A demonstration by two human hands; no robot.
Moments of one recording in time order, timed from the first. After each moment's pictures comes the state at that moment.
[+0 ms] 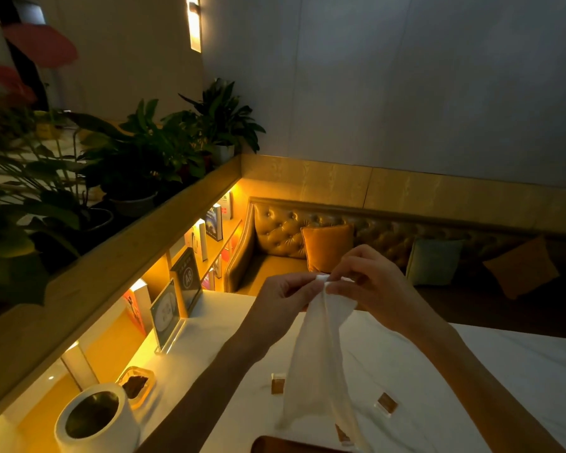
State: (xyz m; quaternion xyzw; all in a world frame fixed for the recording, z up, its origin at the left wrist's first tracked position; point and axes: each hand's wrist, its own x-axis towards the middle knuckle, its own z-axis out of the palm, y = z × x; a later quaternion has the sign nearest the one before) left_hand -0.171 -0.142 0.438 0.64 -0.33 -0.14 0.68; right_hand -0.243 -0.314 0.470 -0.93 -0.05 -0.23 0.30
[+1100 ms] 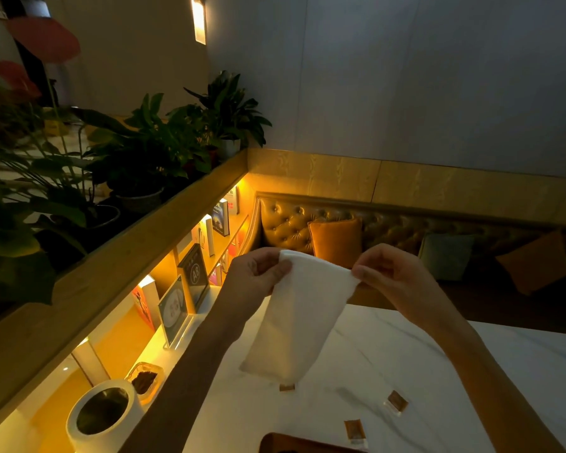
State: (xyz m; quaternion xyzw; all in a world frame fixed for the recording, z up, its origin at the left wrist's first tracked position) left_hand -0.127 -0.110 0.443 0.65 -0.29 -0.07 0.70; right_hand -0.237 -0.335 0.462 -0.83 -0.04 -0.20 0.52
